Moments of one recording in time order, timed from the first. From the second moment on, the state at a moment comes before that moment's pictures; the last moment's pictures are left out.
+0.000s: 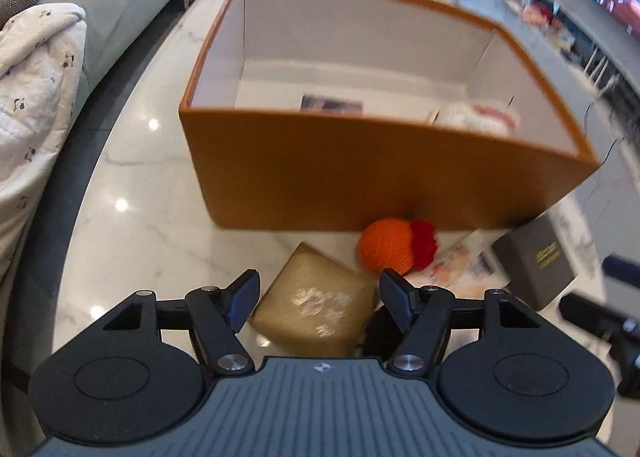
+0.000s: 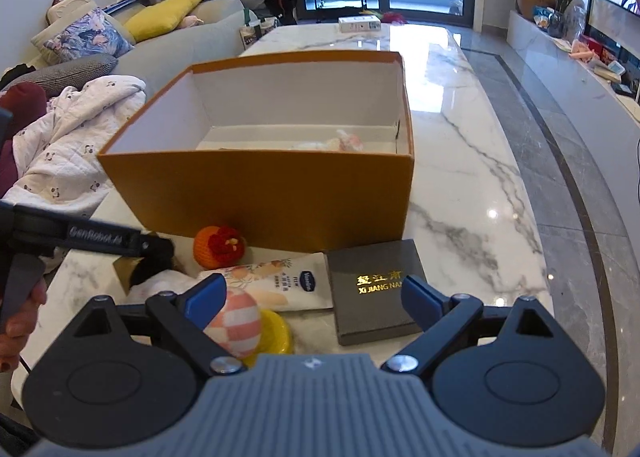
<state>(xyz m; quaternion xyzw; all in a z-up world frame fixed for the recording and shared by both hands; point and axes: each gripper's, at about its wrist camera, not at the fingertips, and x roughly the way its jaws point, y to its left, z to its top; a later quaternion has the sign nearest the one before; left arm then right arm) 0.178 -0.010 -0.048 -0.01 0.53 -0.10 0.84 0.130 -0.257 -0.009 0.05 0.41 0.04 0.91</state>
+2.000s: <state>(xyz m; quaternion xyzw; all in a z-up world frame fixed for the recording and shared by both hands) 0.175 0.022 -0.077 0.03 0.56 -0.07 0.83 0.183 -0.287 -0.080 0.04 0.46 0.01 0.89</state>
